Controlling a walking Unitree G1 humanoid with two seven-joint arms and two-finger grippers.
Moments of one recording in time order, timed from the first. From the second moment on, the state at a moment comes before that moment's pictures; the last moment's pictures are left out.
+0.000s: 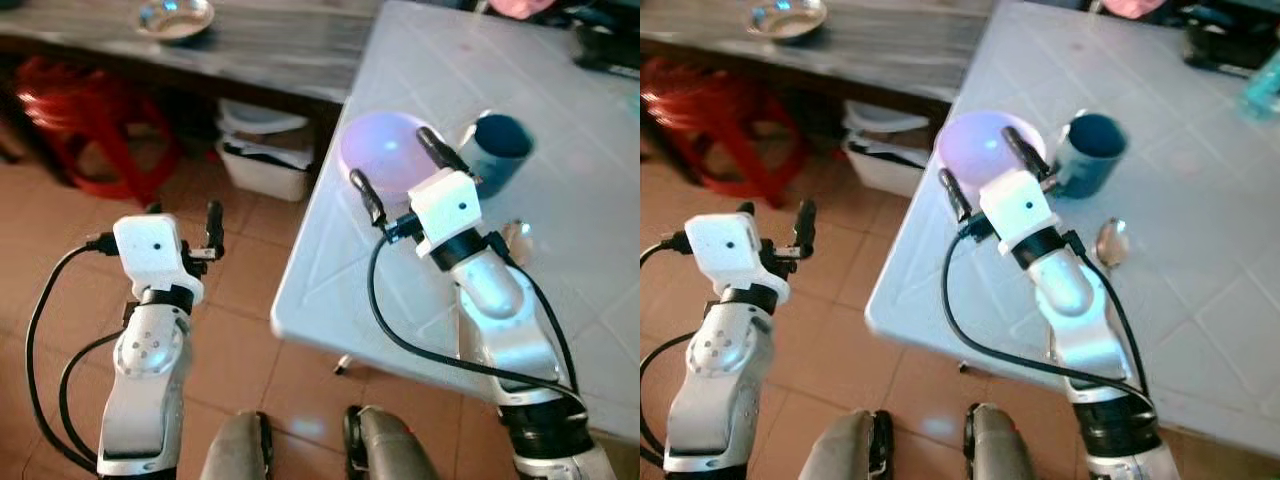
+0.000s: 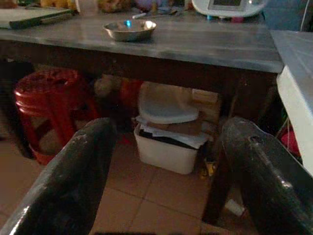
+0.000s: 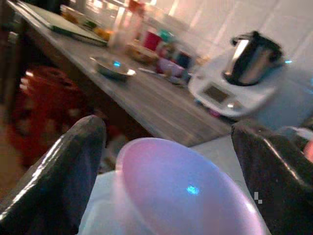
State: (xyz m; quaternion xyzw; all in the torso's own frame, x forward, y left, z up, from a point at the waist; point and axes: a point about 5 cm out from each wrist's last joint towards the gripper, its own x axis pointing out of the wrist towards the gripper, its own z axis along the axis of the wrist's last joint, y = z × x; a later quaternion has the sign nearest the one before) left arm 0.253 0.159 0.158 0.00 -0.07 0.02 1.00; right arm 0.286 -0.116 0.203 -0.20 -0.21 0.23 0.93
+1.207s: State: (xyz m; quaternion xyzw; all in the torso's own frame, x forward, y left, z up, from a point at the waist) left arm 0.248 0.154 0.141 0.00 0.00 0.00 1.00; right arm 0.336 -0.145 0.192 -0.40 -0.04 0.33 0.85
